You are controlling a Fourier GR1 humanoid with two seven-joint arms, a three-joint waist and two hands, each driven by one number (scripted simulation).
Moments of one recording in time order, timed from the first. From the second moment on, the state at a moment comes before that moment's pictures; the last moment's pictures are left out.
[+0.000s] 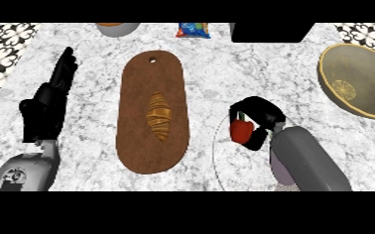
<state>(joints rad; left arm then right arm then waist) -0.20 0.27 -0.02 -1.63 -0.12 0.18 0.19 -0.48 -0.23 0.33 -0.94 0.76 0.28 -0.17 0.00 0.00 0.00</state>
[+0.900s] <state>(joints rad) -0.14 0.28 0.05 -1.65 -0.12 0.16 0.19 0.23 -0.38 0.51 -1.82 0.76 0.20 -0.25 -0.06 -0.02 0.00</state>
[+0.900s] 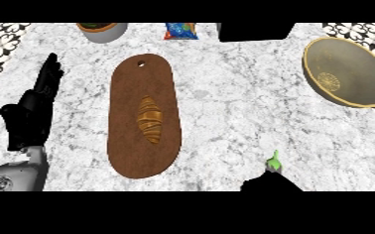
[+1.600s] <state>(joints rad) -0.19 0.26 0.04 -1.61 -0.13 0.15 0.18 0.51 -0.48 -0.02 -2.28 0.31 0.18 -0.16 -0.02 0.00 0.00</state>
